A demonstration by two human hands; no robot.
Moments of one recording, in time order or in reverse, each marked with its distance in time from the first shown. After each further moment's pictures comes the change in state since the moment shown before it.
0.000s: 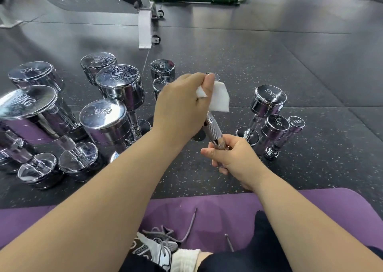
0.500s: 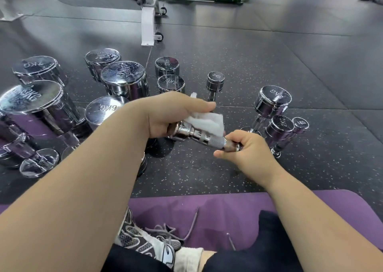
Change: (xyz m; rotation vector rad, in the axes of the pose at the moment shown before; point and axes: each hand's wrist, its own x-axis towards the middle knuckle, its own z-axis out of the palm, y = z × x) left_hand 0.016 -0.022 -0.035 -0.667 -1.039 -0.839; right_hand 0.002 -0.004 -0.015 -0.305 0.088 -0.186
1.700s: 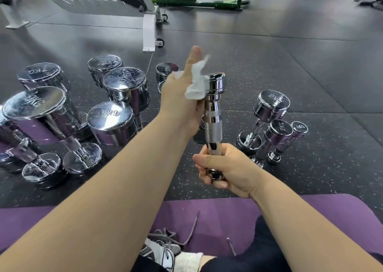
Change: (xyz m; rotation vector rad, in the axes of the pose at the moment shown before) left_hand 0.011 0.026 0.042 -0.829 0.549 0.495; right_hand -0.014 -0.037 0.026 0.509 -0.418 0.261
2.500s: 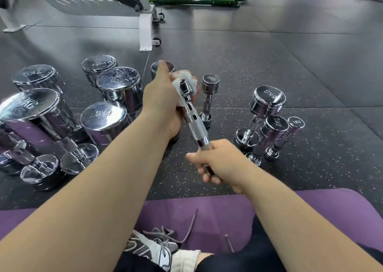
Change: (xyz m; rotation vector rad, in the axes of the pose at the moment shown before) left_hand 0.017 -0.004 -0.016 -0.073 0.038 -0.121; right_hand 0.000 -0.004 0.003 -0.352 0.251 0.160
